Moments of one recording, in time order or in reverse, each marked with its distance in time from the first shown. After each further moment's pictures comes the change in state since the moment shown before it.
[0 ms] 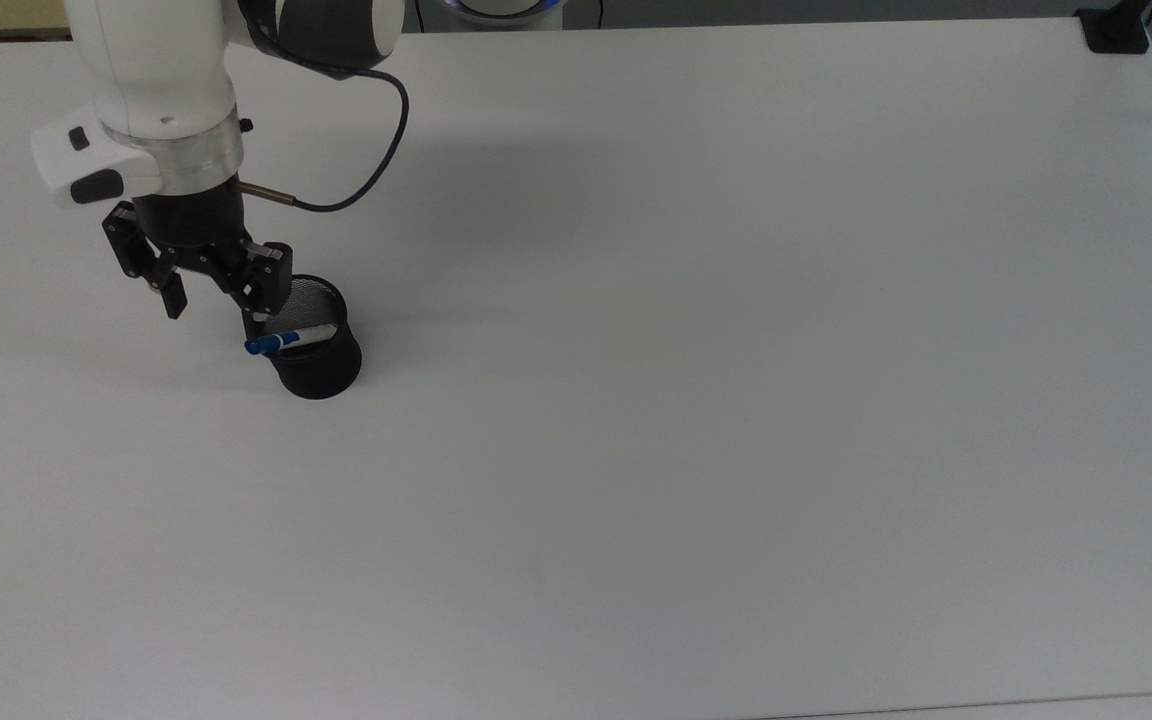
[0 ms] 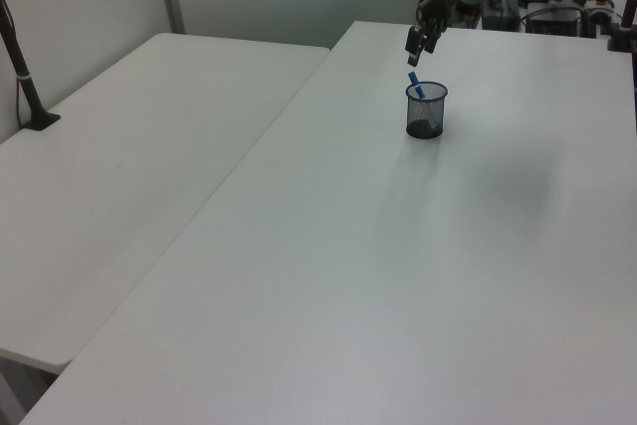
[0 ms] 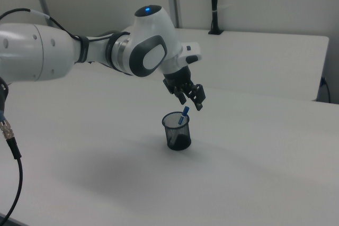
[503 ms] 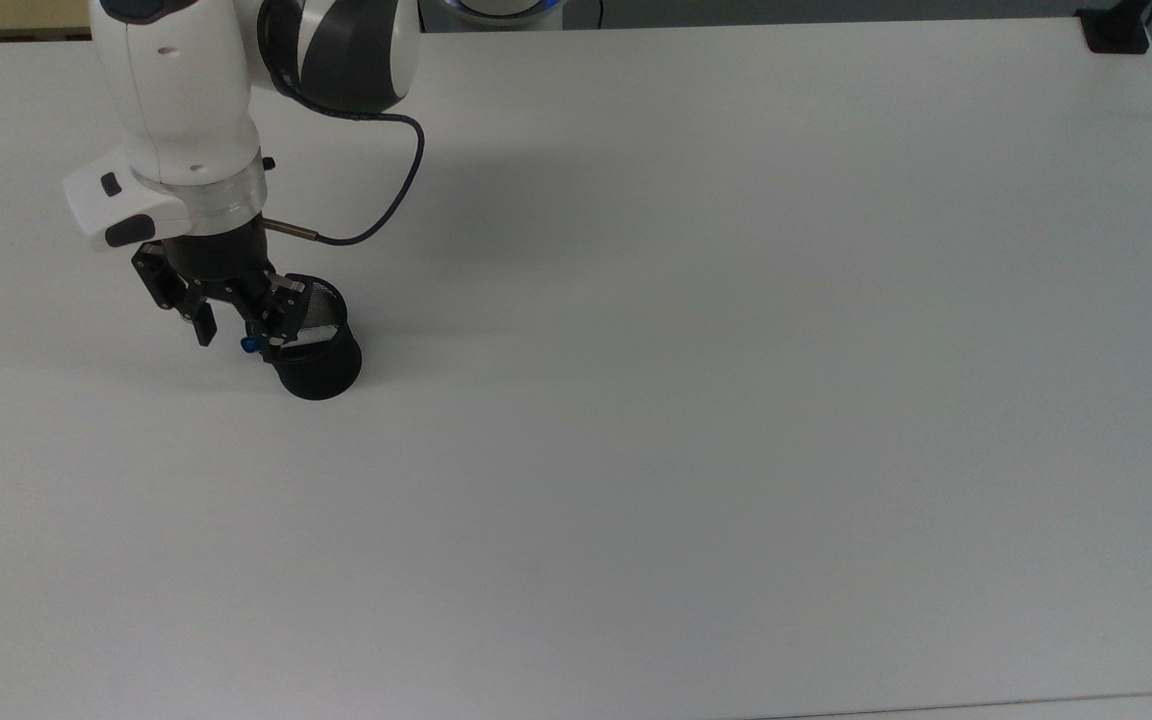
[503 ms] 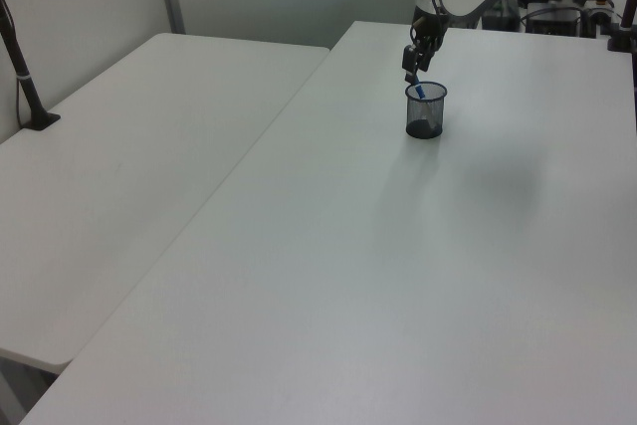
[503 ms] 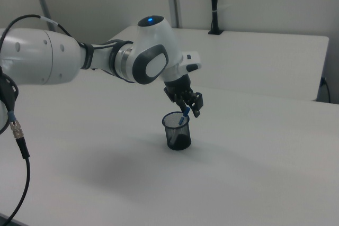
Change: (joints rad) arm 0.007 0.053 0.007 0.002 0.000 0.024 -0.001
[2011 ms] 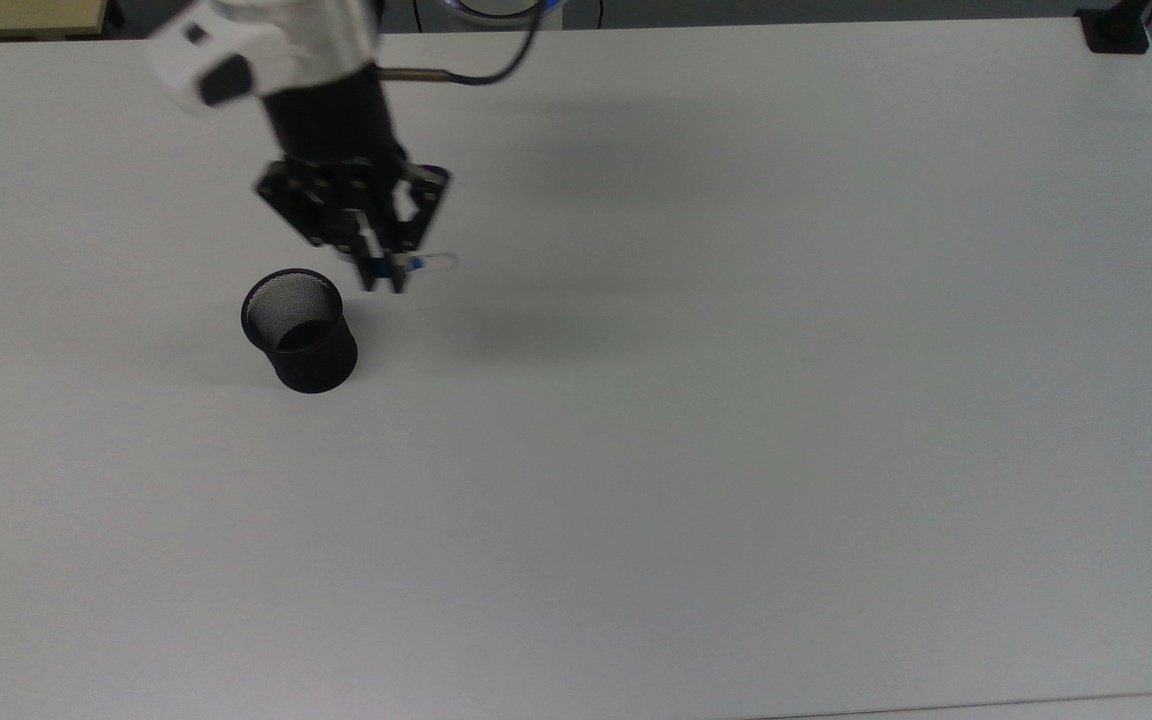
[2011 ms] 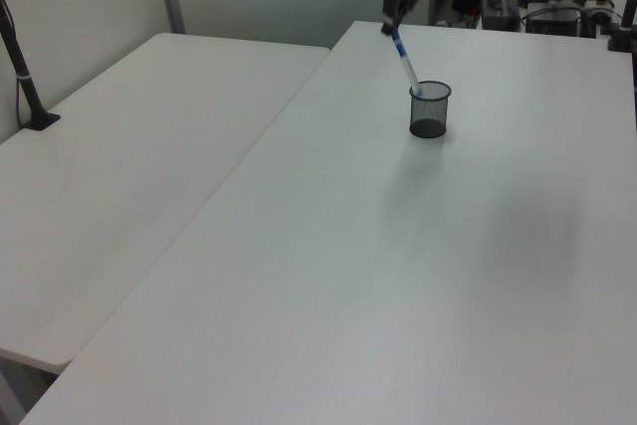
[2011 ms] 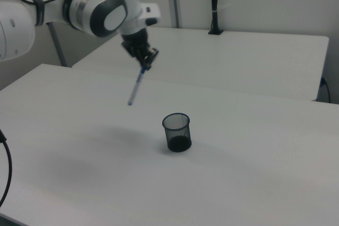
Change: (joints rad) arm 0.138 -0.161 0.025 0.100 0.194 -0.199 0.000
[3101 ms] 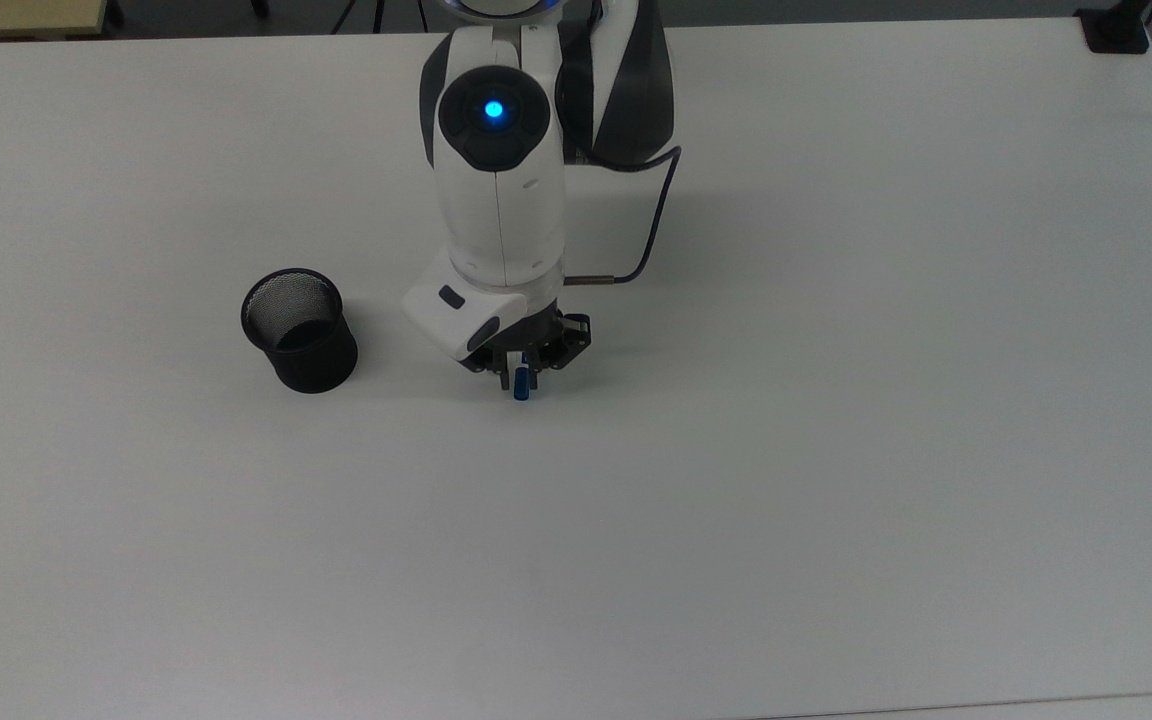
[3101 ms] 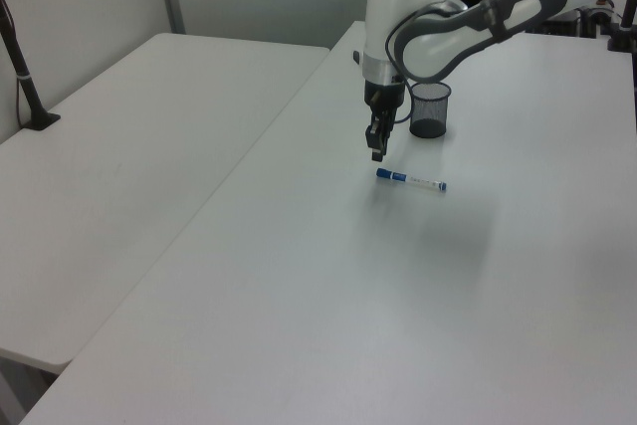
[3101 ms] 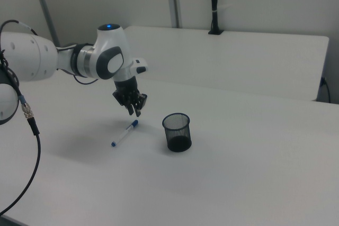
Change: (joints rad) arm 0.153 0.283 0.001 -0.021 -0.109 0.066 0.003
